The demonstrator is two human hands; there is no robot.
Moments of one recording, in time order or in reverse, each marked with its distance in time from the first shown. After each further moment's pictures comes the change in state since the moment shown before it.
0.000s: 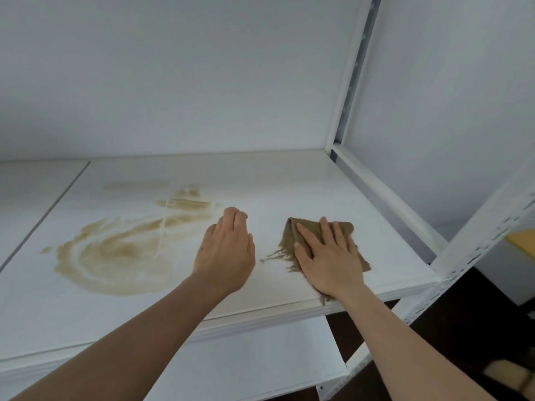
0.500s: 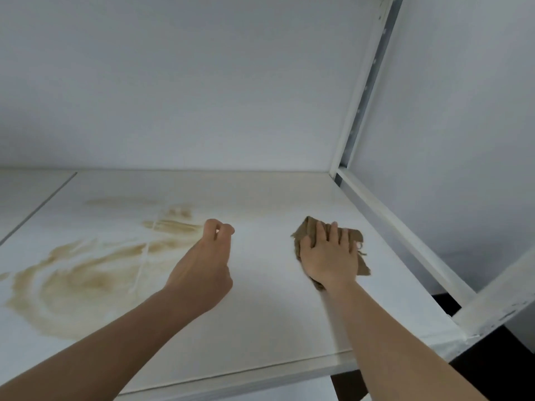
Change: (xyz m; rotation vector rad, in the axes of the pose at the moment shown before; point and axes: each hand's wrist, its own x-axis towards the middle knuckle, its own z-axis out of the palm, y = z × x) left_hand 0.034 -0.031 0.002 -0.083 -0.100 -0.100; right_hand 0.093 -0.002 0.003 0.037 0.058 0.235
